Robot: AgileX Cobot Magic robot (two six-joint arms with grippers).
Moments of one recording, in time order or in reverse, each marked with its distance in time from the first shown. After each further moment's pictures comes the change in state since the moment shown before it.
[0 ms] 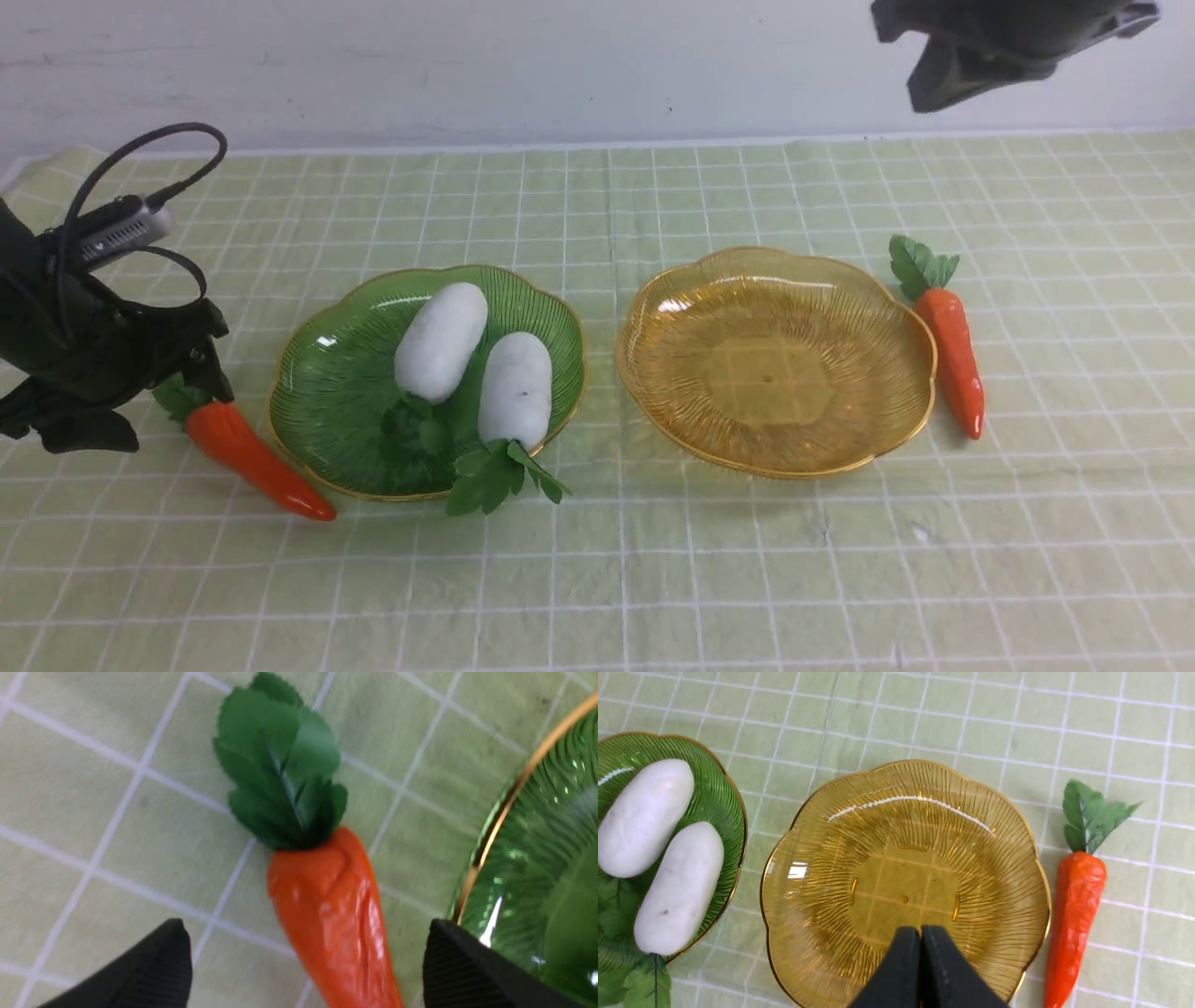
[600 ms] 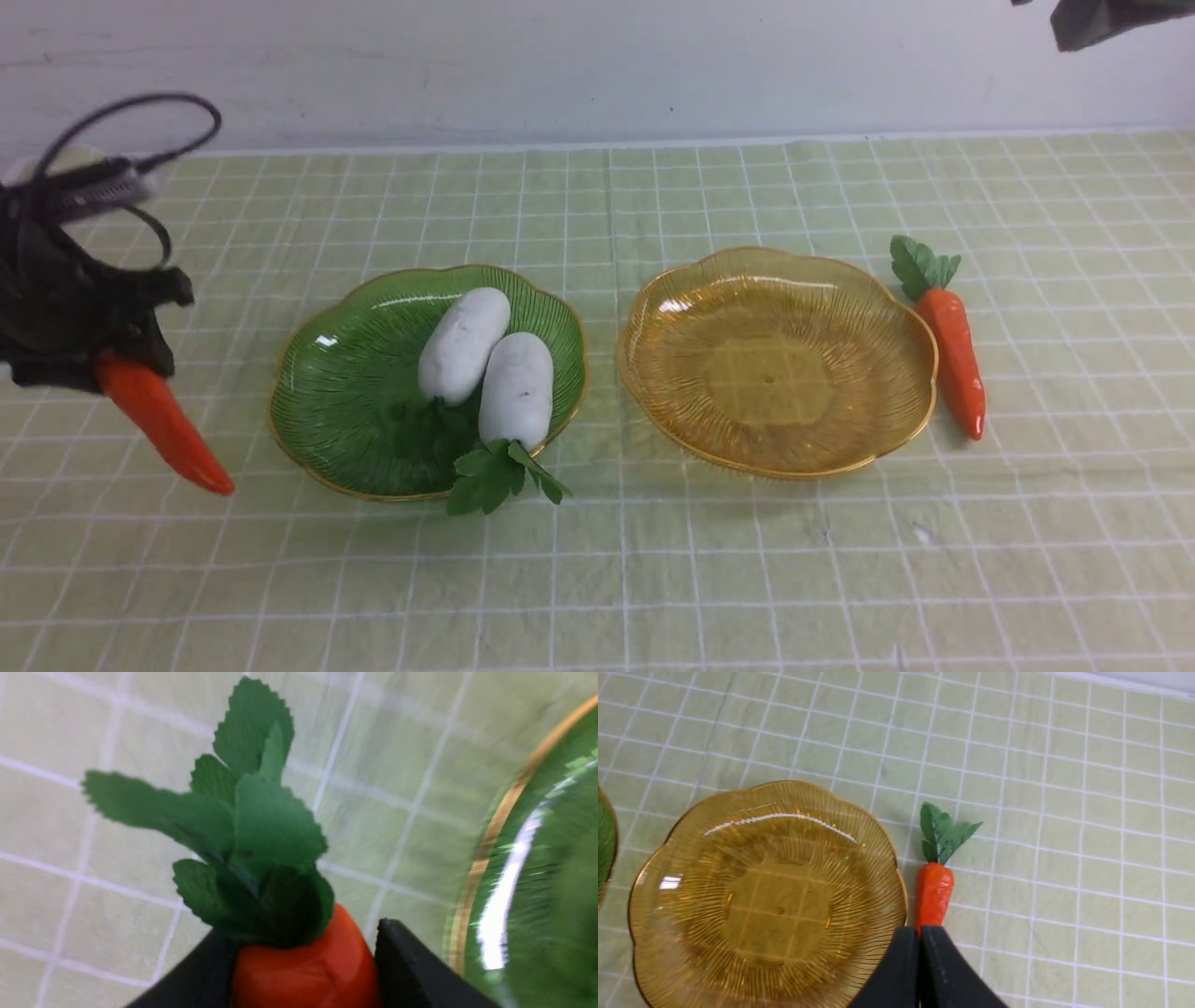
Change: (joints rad) right arm -0.067 -0.066 0.011 -0.188 0.006 -0.023; left arm 0.021 -0.080 -0.193 0.094 0.217 0.114
